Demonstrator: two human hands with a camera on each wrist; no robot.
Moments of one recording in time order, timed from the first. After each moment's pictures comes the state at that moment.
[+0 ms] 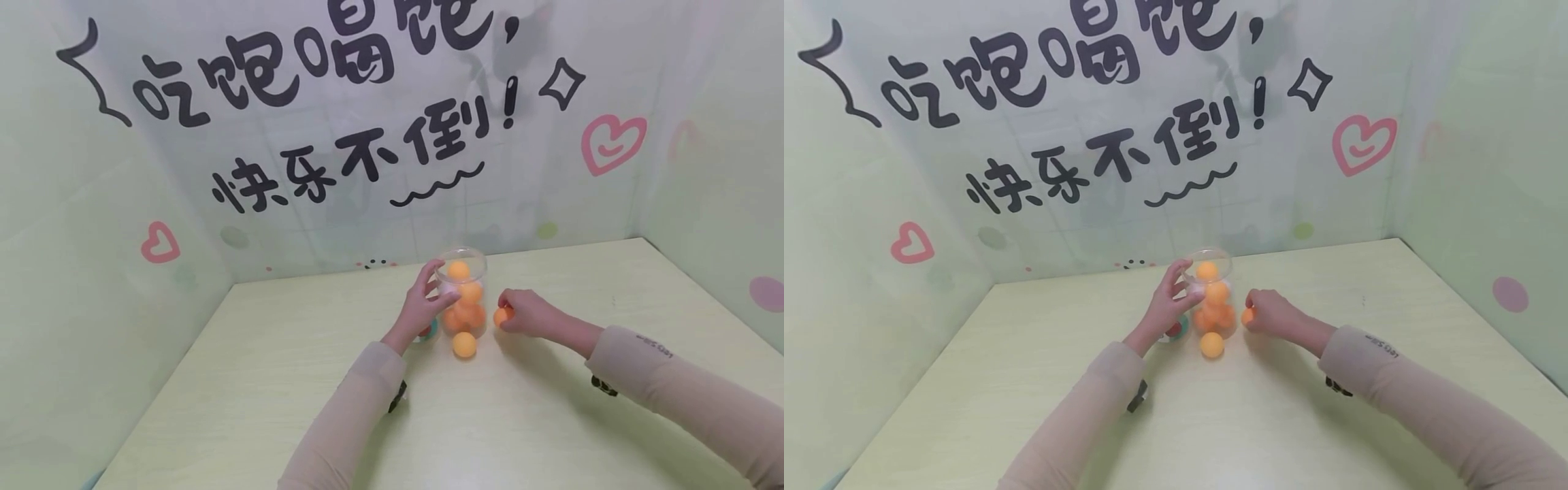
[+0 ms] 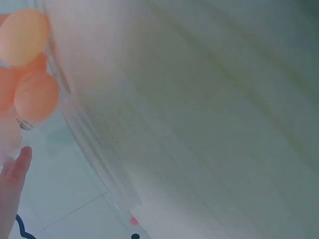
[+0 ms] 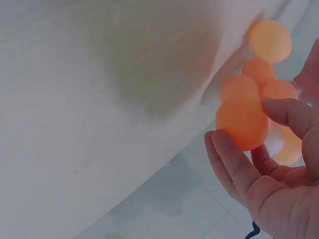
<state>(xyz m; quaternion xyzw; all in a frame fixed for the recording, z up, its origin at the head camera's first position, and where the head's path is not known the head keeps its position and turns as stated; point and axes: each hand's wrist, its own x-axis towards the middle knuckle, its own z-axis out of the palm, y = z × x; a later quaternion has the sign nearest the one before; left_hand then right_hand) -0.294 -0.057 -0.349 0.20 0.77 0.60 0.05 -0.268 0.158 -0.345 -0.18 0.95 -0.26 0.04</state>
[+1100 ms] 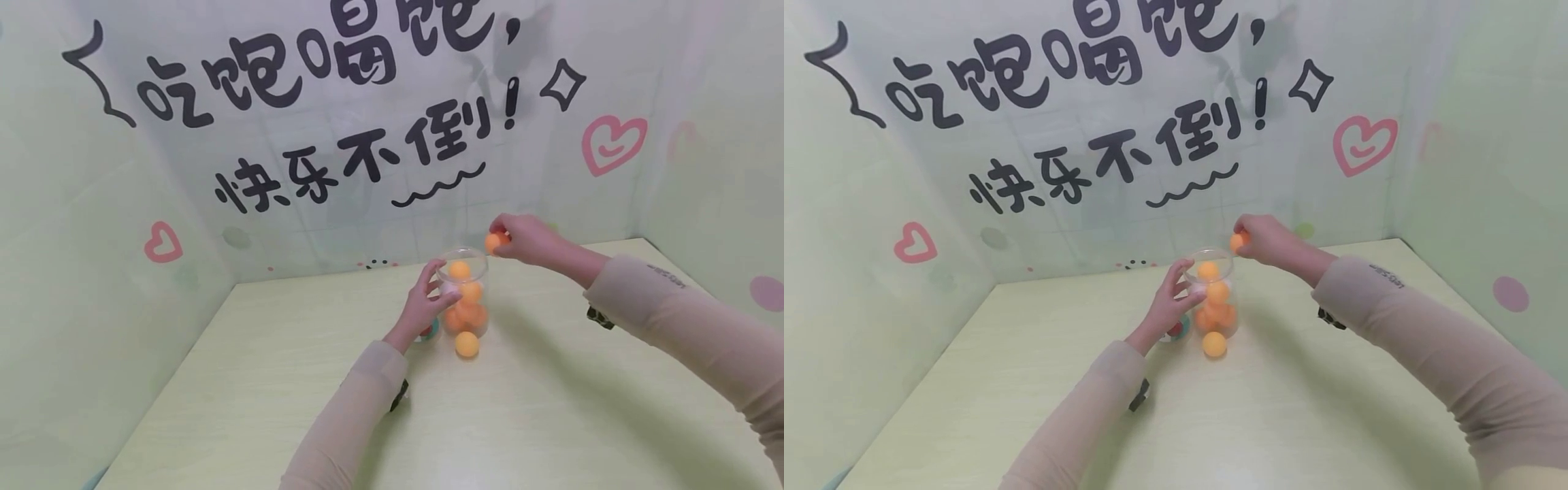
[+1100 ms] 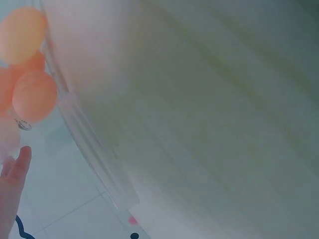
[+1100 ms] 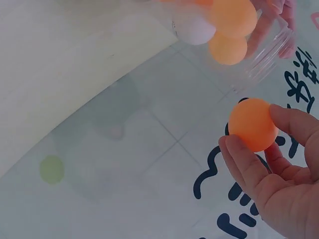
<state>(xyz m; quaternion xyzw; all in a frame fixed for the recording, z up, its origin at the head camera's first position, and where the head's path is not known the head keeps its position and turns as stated) -0.309 -0.057 -0.369 0.21 0.77 0.60 0.03 -0.298 0.155 -0.244 -0.17 0.96 -0.23 -0.03</state>
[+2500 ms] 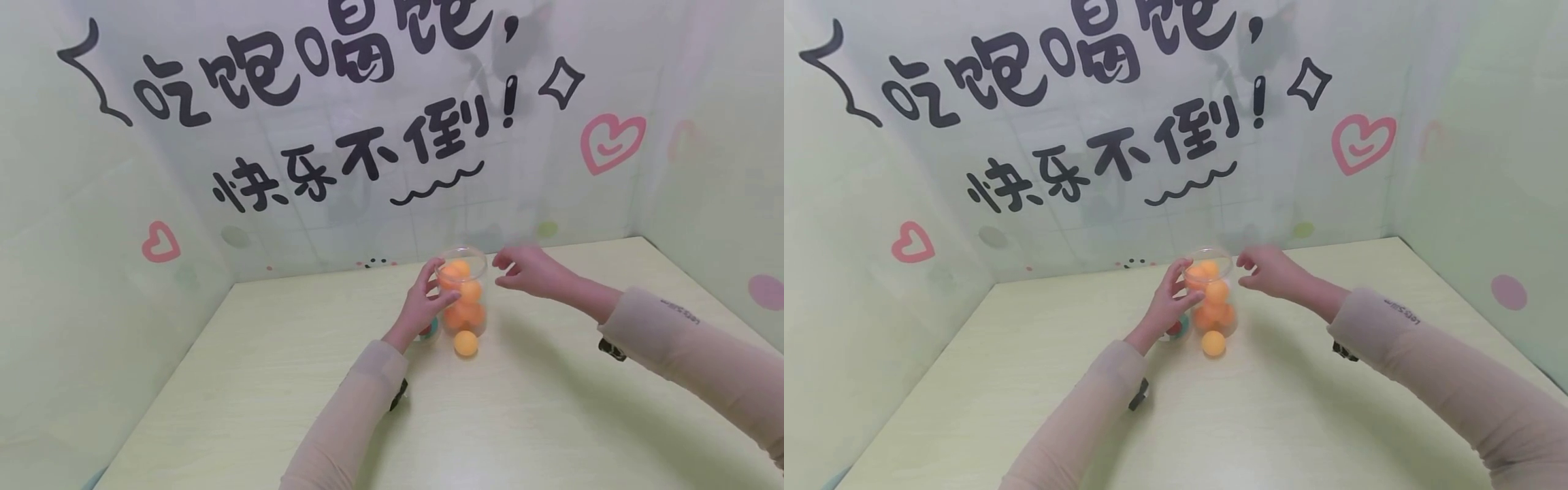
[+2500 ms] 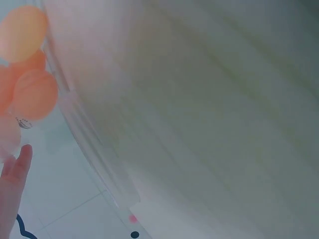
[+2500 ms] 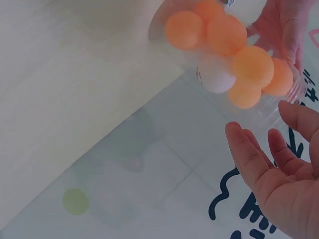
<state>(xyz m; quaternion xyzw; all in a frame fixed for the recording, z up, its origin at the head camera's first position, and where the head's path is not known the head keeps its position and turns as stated) -0.308 -0.056 -0.370 0.19 0.78 0.59 0.04 -0.275 0.164 -0.284 -0.22 0.93 -0.29 0.00</state>
